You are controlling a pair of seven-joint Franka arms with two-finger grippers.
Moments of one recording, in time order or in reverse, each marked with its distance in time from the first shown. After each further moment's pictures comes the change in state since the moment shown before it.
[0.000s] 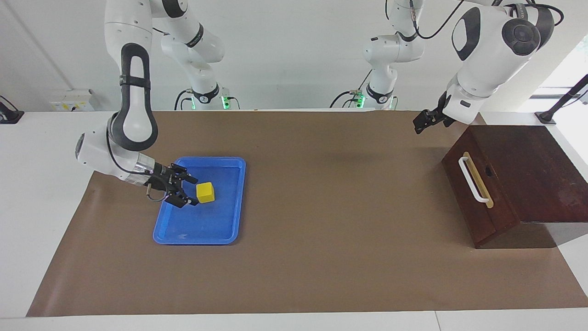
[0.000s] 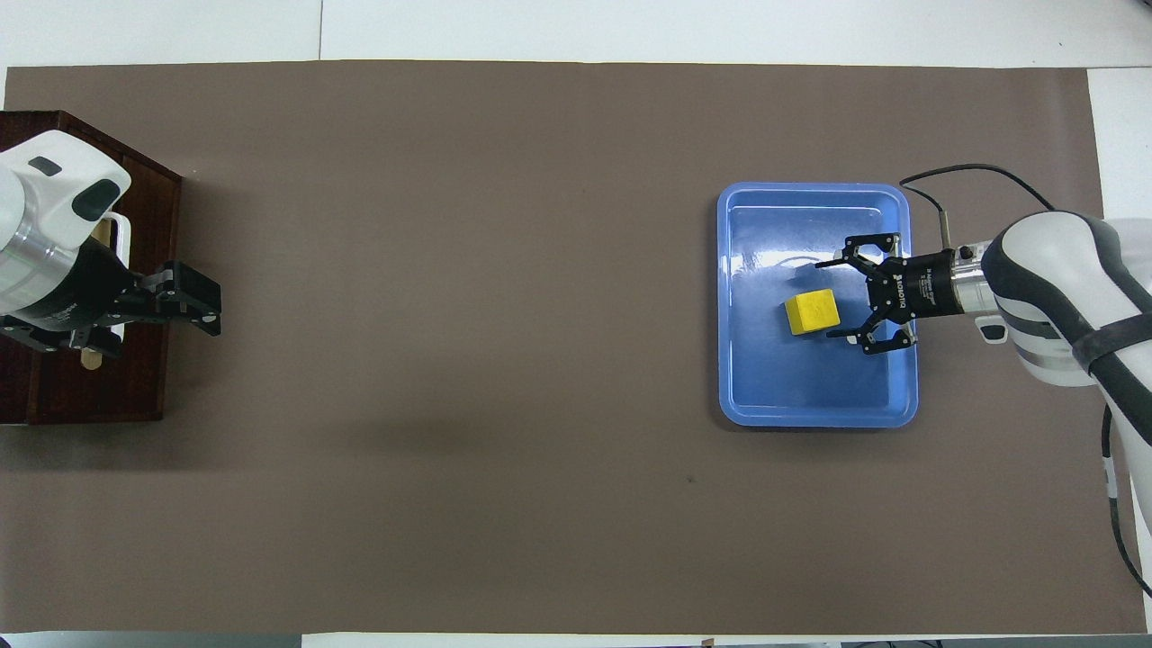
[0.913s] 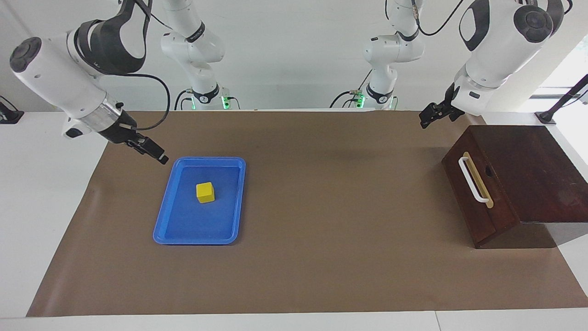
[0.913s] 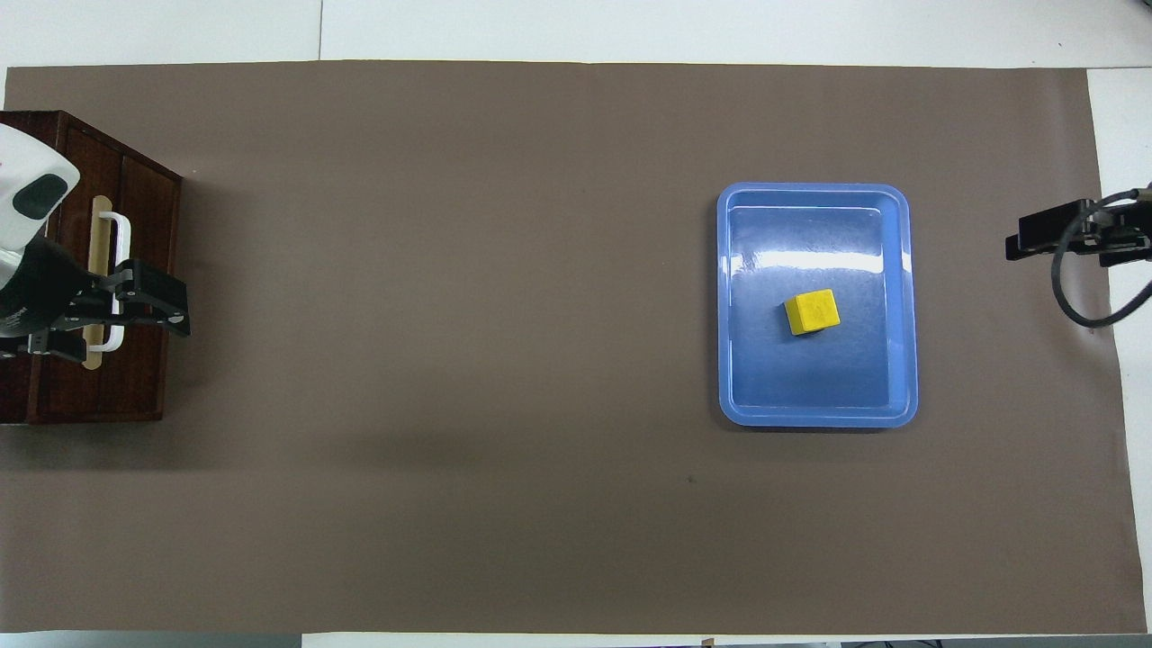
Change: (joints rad) left arm 0.006 -0.024 0.010 0.025 0.000 -0.015 0.003; right arm 0.011 -0.232 0.008 0.273 -0.614 -0.270 -0.838
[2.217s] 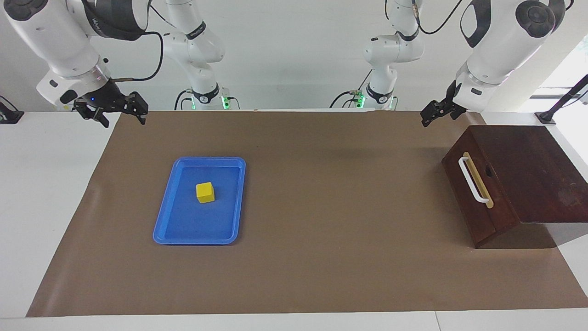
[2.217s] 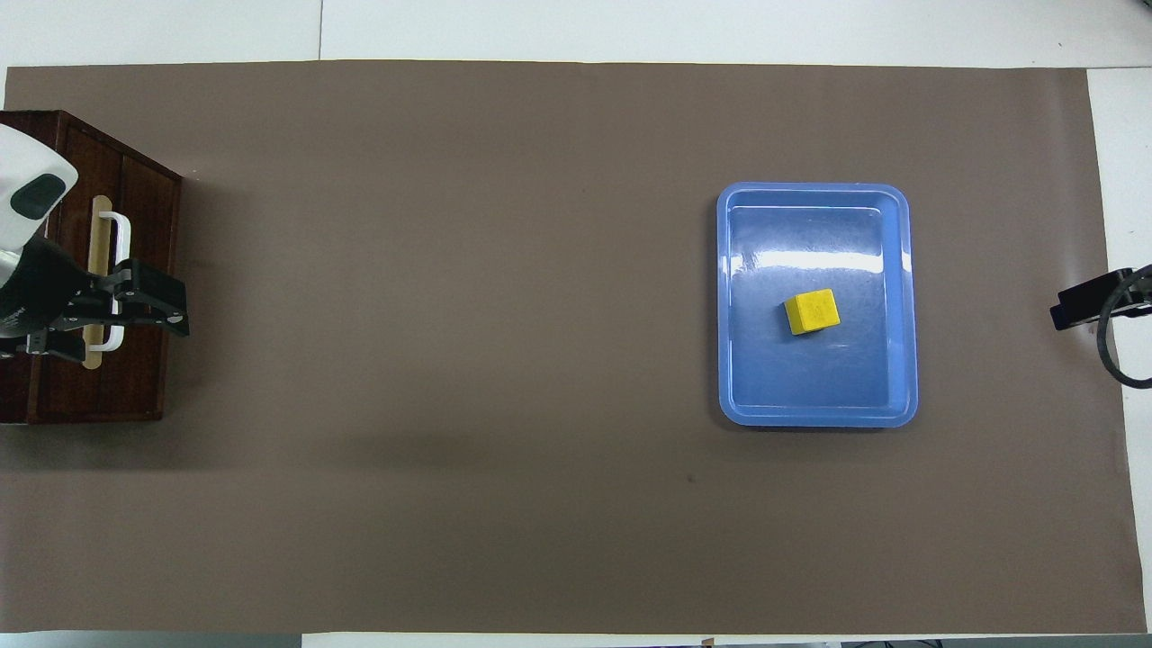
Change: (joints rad) left arm 0.000 -0.003 0.000 0.000 0.000 0.000 0.000; right arm -0.005 -0.032 0.005 0.012 -0.102 -0.192 -0.114
